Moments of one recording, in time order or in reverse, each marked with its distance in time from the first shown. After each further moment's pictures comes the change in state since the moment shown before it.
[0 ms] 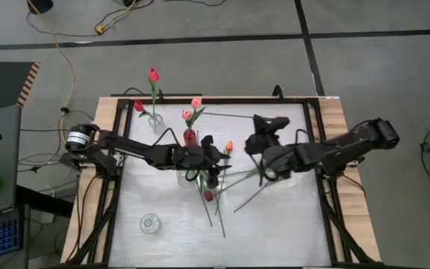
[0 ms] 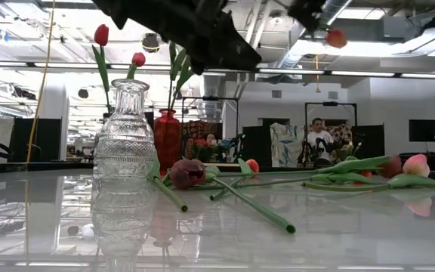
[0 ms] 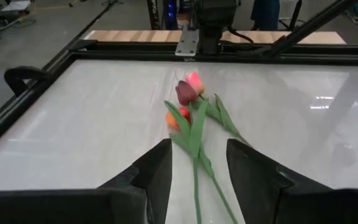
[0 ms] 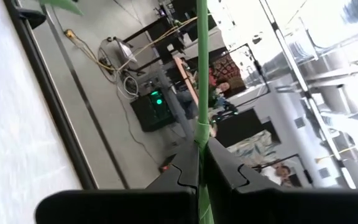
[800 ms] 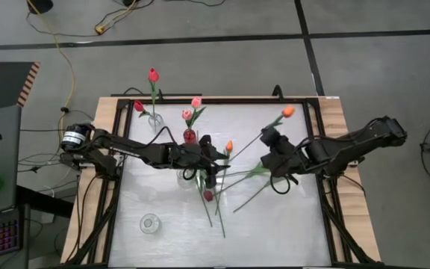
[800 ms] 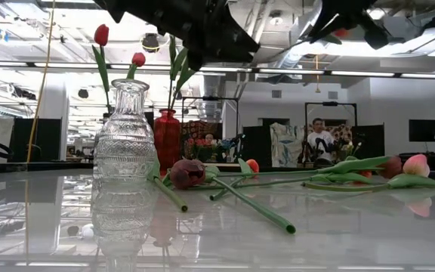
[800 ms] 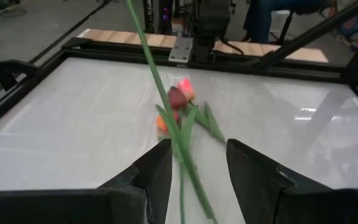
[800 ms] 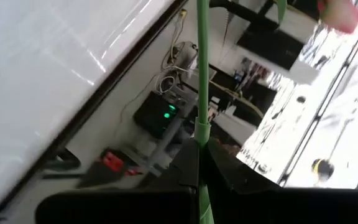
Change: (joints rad) left arm 0.000 -0.039 0.000 -0.022 0.028 -0.078; right arm 0.044 -0.113 0.000 -0.721 -0.323 -0.430
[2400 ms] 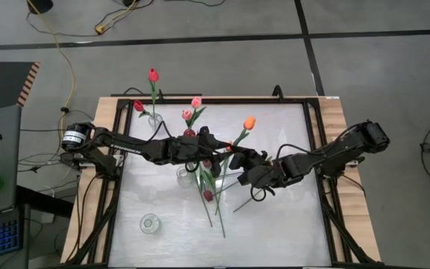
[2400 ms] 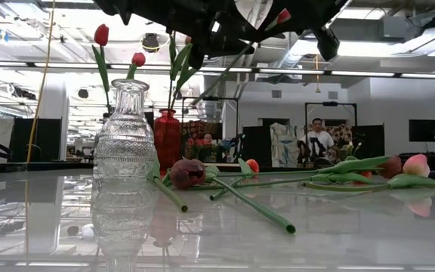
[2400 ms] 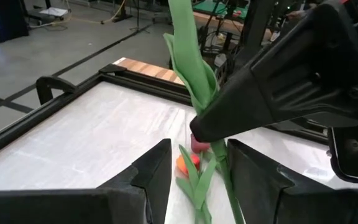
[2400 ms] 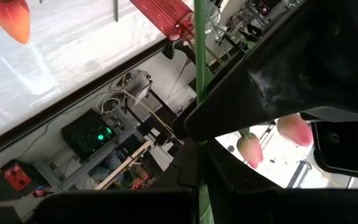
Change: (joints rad) left arm 0.053 0.001 0.000 0.143 -0.078 -0.109; right arm 0.022 0.267 0.000 0.644 -0.093 -0.637
